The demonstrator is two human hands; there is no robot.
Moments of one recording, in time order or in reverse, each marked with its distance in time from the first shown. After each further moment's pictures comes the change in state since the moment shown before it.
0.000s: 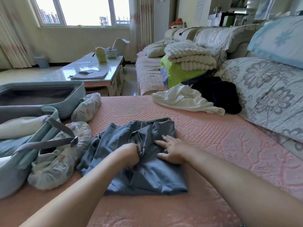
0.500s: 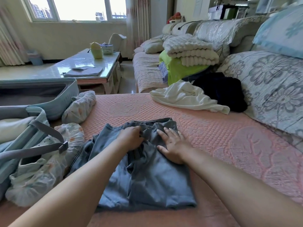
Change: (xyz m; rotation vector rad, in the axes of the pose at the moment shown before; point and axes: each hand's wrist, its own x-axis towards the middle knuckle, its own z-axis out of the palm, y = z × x) left_hand 0.109 -0.010 -0.017 0.014 0.319 0.188; right_hand 0.040 0.009 0.008 0.043 0.123 0.097
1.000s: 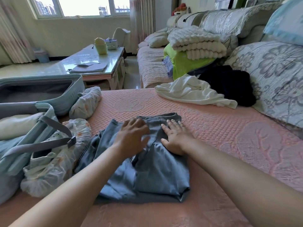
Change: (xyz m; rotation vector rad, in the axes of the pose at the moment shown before) left_hand -0.046 -0.019 0.005 0.148 0.402 0.429; right_hand 0.008 -0.014 -0.012 -0.067 -0.042 0.015
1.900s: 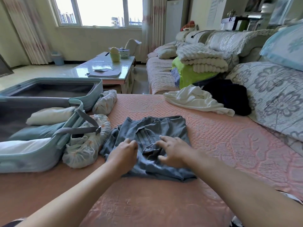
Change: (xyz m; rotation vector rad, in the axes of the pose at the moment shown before) left_hand -0.121 0.032 -0.063 -0.111 -0.215 -0.442; right_hand -0.109 -0.066 -0.018 -0.041 0.002 -0.255
